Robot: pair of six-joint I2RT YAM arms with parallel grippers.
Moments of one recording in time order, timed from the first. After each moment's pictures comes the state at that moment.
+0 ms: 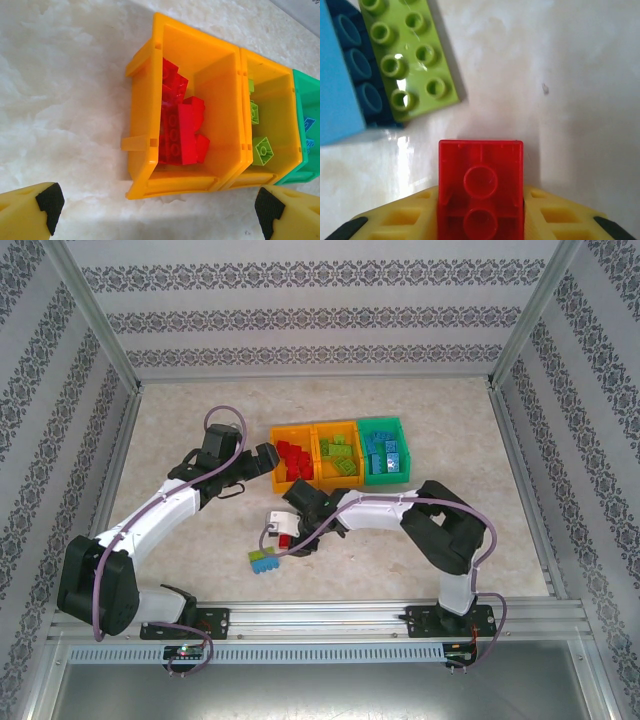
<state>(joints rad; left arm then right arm) -0.32 1.33 0.92 -0.35 0.09 -0.70 0.94 1.86 1.09 -0.36 -0.31 -0.47</state>
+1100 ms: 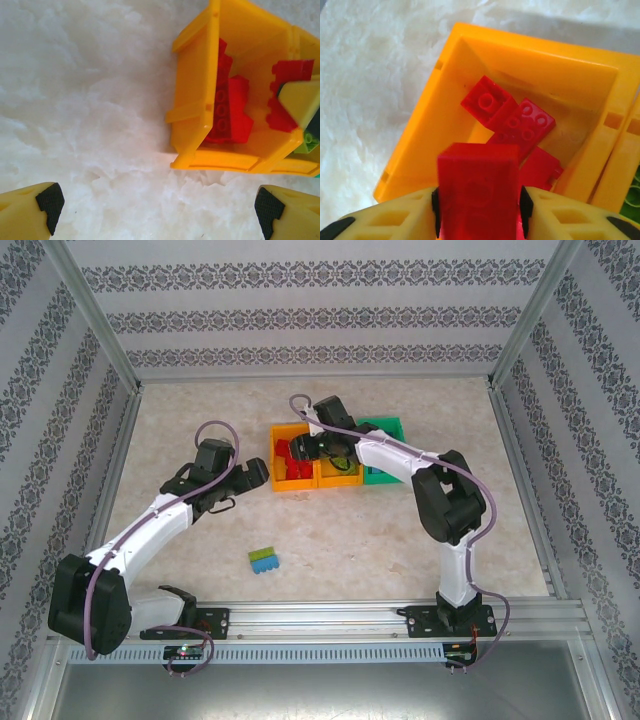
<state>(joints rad) -0.31 1.23 0.80 -0.41 0.02 -0.68 0.58 2.02 1.52 -0.30 -0.28 0.32</state>
